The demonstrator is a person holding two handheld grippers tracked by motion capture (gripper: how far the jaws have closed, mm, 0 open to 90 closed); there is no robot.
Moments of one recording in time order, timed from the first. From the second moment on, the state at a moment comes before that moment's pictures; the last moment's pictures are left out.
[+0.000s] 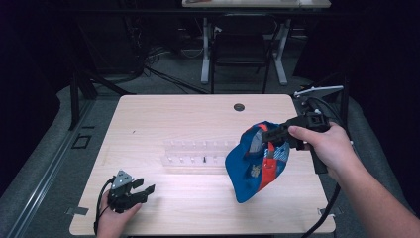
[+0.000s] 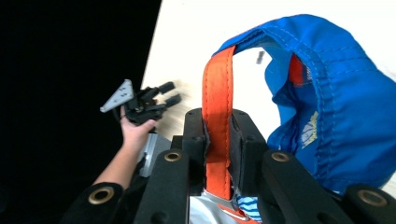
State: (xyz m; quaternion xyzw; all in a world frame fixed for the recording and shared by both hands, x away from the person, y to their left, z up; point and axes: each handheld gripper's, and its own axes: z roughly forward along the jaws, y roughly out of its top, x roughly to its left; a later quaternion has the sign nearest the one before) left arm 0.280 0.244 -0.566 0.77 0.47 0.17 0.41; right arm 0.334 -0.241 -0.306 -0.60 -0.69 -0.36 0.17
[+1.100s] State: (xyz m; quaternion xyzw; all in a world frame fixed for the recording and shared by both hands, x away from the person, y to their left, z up) left arm 0.281 0.240 -0.567 0.77 0.46 0.16 0.41; right arm 0.383 -0.177 -0.270 -0.58 -0.67 -0.41 0.18
